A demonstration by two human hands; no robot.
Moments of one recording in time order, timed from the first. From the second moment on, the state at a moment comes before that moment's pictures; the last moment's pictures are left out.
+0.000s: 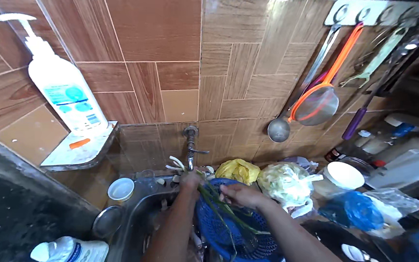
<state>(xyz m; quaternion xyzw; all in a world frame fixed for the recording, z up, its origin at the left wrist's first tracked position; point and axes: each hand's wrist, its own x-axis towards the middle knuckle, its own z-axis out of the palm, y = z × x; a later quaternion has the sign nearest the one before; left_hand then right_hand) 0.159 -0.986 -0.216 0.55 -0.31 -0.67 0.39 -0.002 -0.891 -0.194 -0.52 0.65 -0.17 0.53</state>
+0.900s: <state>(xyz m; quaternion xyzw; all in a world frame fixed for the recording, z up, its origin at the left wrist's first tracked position) 0.193 -1.009 -0.223 0.71 -0.37 -0.38 0.46 0.007 -0.853 -0.215 -0.30 0.64 -0.54 0.46</state>
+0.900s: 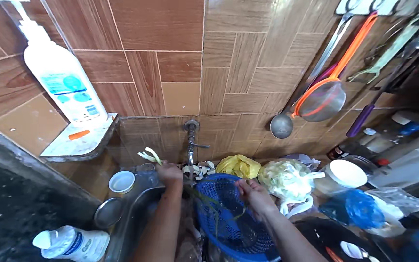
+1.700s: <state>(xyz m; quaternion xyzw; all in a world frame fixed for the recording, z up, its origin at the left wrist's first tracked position) 0.258 -1.014 -0.200 0.35 -0.21 -0.65 0.64 0.008 -0.875 -0.240 -0.53 0.50 -0.27 0.62</state>
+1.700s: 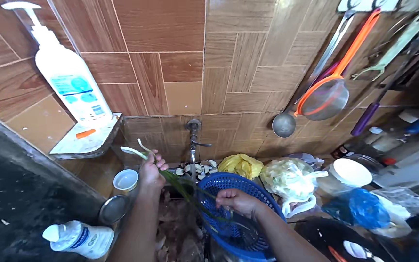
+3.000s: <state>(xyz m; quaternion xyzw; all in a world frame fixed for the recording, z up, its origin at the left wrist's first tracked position) 0.232 -1.010 -0.144 0.47 -0.19 -0.45 0.74 0.033 -0.853 -0.216 -0.42 0.64 -0.36 0.53</state>
